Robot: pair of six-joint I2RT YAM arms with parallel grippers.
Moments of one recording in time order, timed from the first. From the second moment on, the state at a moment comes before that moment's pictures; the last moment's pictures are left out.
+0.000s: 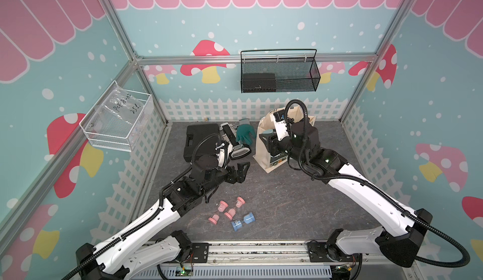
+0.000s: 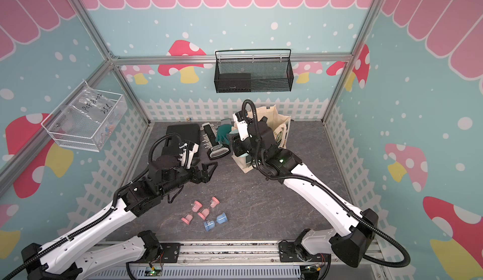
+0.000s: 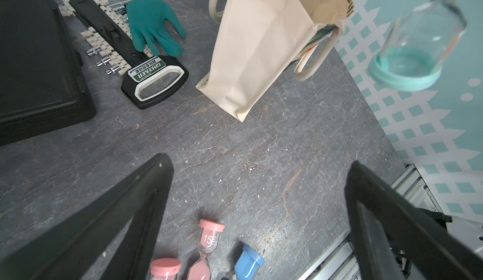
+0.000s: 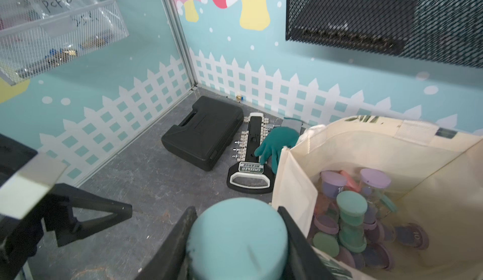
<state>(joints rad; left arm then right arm) -0.73 0.97 0.90 -0.30 -0.06 -0.44 0.73 1.33 1.42 -0.38 0.10 0.11</state>
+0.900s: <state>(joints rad) -0.73 1.17 1.01 -0.18 0.02 -0.42 0.45 1.71 1.60 -0.38 0.12 0.06</state>
